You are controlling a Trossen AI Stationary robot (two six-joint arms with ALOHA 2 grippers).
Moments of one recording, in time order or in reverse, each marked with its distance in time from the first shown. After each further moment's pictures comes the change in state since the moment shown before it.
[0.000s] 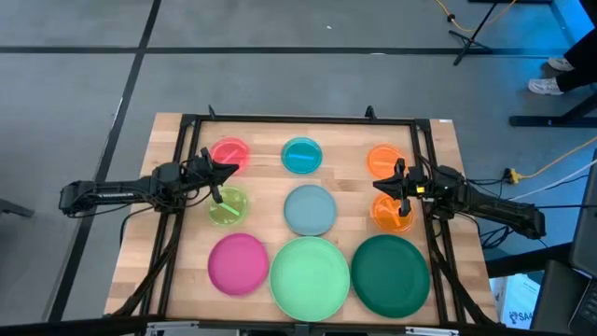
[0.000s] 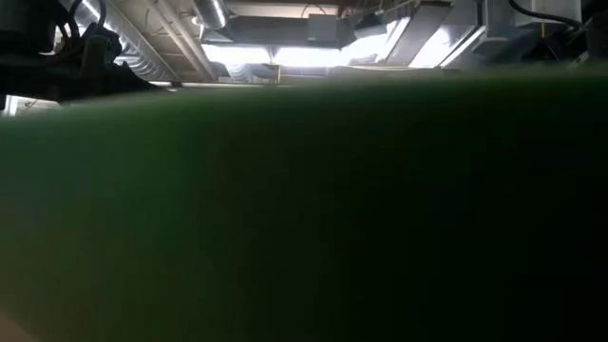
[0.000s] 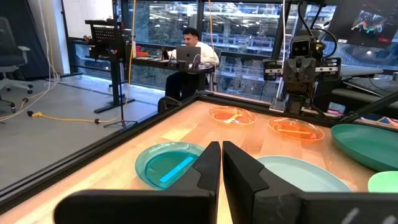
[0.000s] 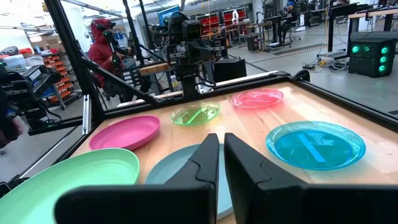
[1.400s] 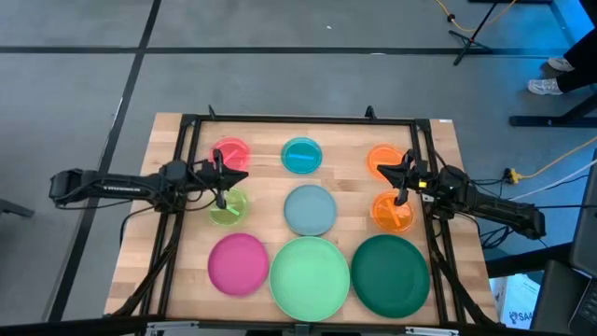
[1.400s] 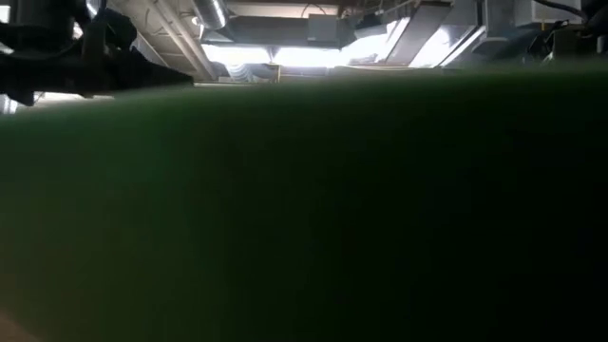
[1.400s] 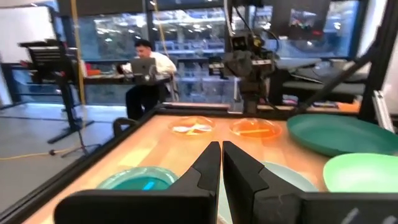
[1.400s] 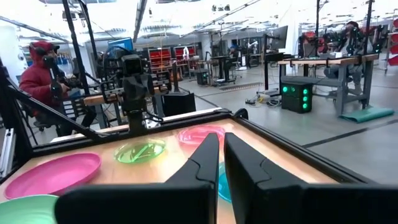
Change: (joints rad) left arm 0.000 0.366 0.039 0.361 0.211 0.108; right arm 0.000 0.000 0.000 0.121 0.247 -0.086
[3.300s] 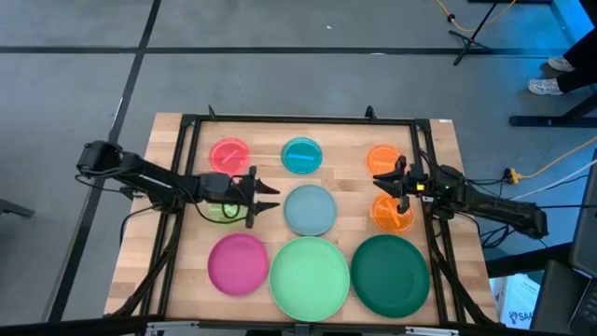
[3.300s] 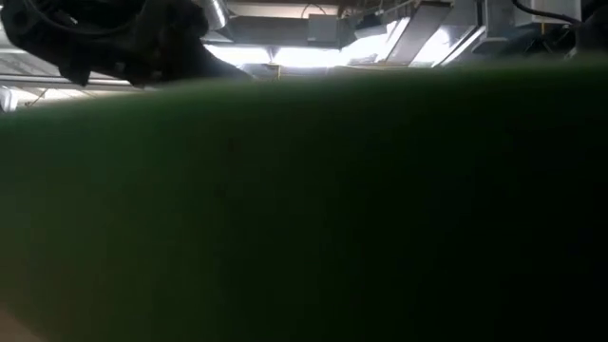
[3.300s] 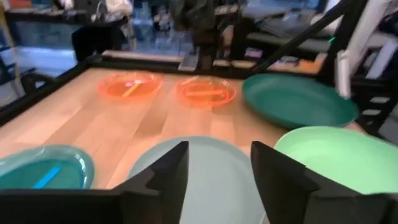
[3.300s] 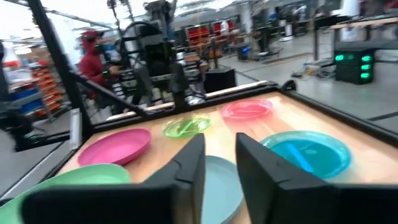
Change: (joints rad) left arm -0.245 0.678 0.330 0.105 -0.107 -0.118; right arm 0.001 0.042 0.000 -0.037 -0.202 0.104
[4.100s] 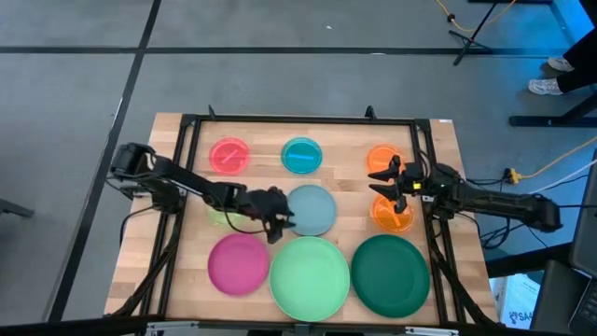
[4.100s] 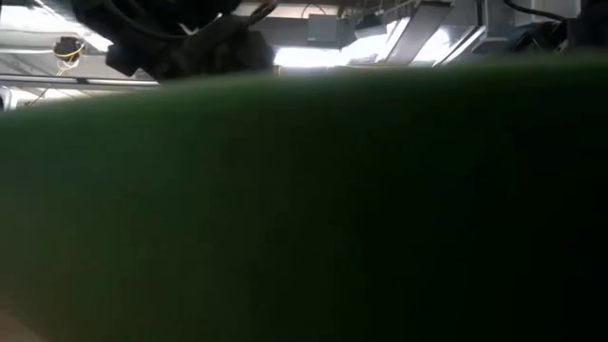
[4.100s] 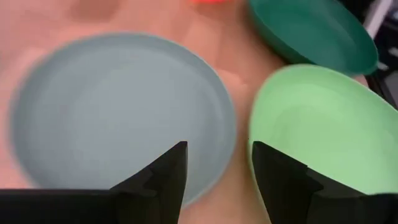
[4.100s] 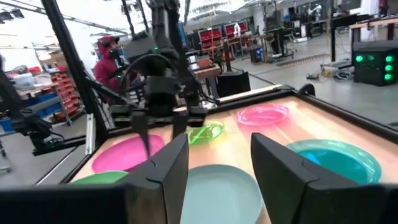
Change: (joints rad) left arm -0.070 0.347 0.365 -0.437 0.076 -0.336; right arm 0.000 0.250 0.000 0.275 -0.032 0.027
